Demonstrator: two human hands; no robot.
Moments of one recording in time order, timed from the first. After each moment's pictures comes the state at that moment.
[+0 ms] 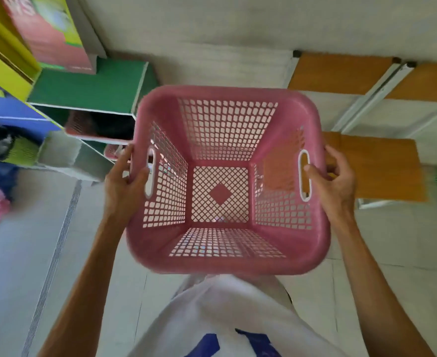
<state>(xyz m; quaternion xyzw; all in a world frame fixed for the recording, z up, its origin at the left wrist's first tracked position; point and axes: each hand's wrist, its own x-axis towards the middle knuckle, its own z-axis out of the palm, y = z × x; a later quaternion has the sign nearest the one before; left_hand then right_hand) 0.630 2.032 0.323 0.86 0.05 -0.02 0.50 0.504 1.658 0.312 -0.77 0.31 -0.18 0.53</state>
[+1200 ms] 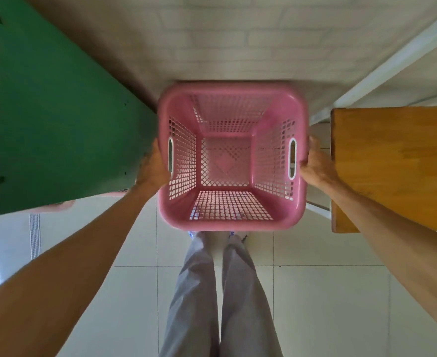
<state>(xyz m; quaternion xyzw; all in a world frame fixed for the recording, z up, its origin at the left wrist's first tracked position) 1.026 1.958 -0.150 0.92 0.00 -0.34 0.18 0.871 1.609 -0.166 -0.86 0.35 0.20 0.30</state>
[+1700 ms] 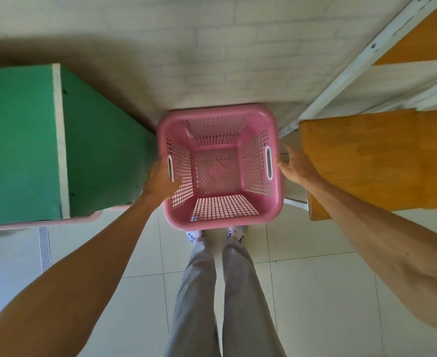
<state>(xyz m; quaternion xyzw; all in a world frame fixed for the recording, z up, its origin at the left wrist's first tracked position) 1.022 1.947 -0.073 0.91 -0.11 -0.35 0.20 0.875 1.619 -0.075 -0.85 0.37 0.24 0.29</state>
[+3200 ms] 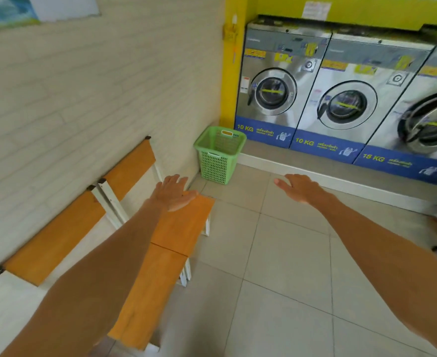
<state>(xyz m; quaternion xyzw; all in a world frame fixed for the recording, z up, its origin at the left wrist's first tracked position) 0.559 1.358 0.366 0.63 -0.77 -0.12 -0.03 0.171 1.374 0.395 -0.65 0.75 0.03 0.12</state>
